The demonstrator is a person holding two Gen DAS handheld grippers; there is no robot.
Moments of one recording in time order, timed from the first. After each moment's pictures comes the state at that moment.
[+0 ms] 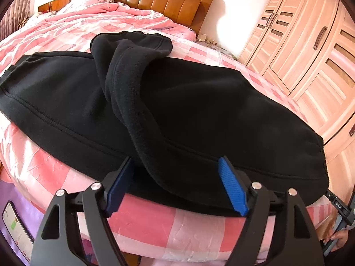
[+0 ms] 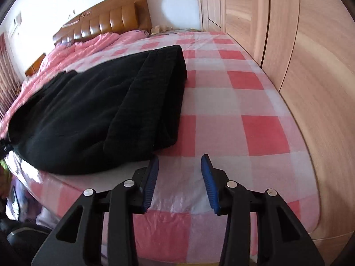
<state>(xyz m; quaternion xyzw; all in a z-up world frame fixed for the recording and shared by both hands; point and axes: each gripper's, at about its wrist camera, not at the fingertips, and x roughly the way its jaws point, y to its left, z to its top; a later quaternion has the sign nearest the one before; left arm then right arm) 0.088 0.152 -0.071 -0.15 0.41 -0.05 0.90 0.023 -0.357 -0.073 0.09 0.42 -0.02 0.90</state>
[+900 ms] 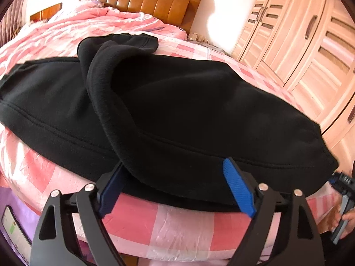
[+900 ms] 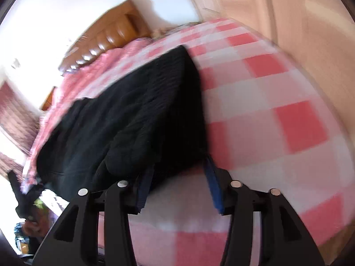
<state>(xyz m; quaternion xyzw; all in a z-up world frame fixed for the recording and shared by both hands) 0.082 0.125 -0.077 -0.11 0.41 -0.06 0.90 0.046 -0.353 -0.072 0.24 0.41 0.04 0.88</state>
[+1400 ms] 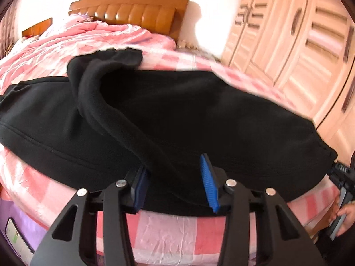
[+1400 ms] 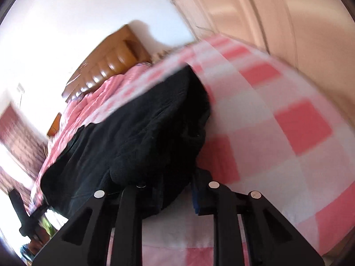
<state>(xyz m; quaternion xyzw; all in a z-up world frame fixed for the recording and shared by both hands) 0.082 0.106 -0.070 -0.08 0.39 -0.09 0.91 0.034 -0.363 -0.081 0.29 0.34 0.00 0.89</state>
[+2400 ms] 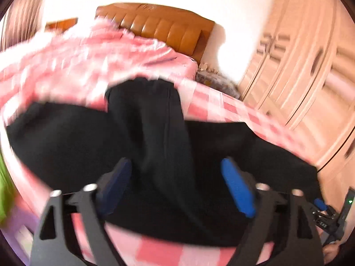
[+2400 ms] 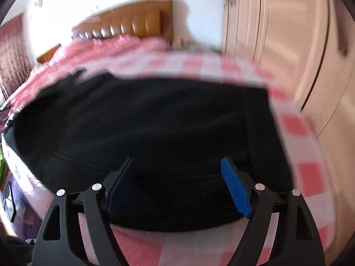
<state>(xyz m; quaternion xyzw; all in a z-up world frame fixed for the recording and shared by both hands) 0.125 0.169 0.009 -0.09 0.34 -0.02 0.94 0.057 -0.255 -0.048 0.02 0.38 0.01 0.92</state>
